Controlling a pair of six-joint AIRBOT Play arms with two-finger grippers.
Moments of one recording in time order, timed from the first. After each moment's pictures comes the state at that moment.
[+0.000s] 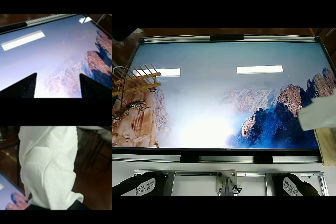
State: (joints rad) left arm 0.02 -1.21 1.95 0.79 -1.24 -1.18; right arm -0.32 -1.08 2.02 -2.28 1.14 1.80
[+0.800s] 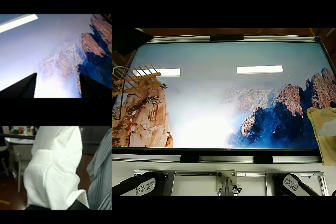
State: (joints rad) left arm 0.02 -1.21 1.95 0.79 -1.38 -1.20; right arm -0.61 -1.16 2.02 -2.39 1.00 2.05
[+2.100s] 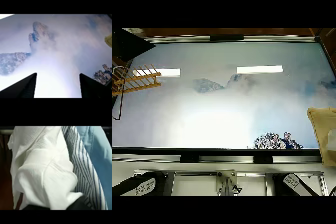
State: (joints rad) left arm 0.02 -1.21 1.95 0.79 -1.45 -1.23; right arm -0.86 -1.14 2.02 -2.48 1.20 2.06
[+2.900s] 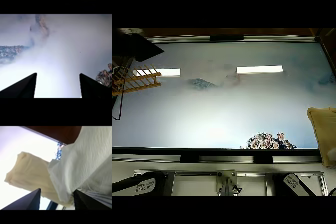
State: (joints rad) left arm 0.02 -1.32 1.95 0.84 -1.45 -1.22; right arm -0.87 -1.11 1.98 -1.74 1.73 1.68
